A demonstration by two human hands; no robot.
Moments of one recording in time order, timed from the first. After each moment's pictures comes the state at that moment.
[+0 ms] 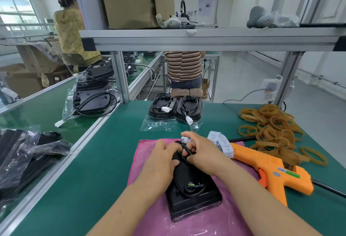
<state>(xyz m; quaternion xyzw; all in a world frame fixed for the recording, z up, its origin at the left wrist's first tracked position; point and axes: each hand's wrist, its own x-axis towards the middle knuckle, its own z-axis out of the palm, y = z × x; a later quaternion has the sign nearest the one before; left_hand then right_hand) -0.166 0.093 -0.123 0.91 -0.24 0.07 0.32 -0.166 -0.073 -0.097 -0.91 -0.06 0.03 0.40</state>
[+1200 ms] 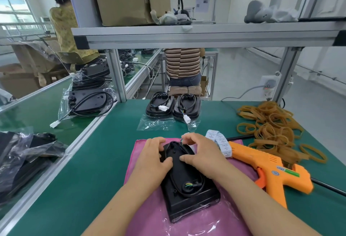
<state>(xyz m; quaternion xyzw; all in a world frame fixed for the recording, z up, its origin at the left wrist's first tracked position) -0.159 0.095 -0.125 0.90 -0.13 0.09 0.40 -0.161 -0.082 -0.117 -0.91 -0.03 -0.05 0.40</state>
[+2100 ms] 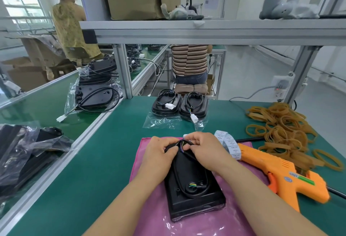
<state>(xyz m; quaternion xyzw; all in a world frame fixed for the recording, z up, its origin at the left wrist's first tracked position) -0.134 0.092 -0.130 0.85 -0.15 0.05 0.51 -0.145 -0.064 -0.107 -0.88 0.03 0.01 0.47</state>
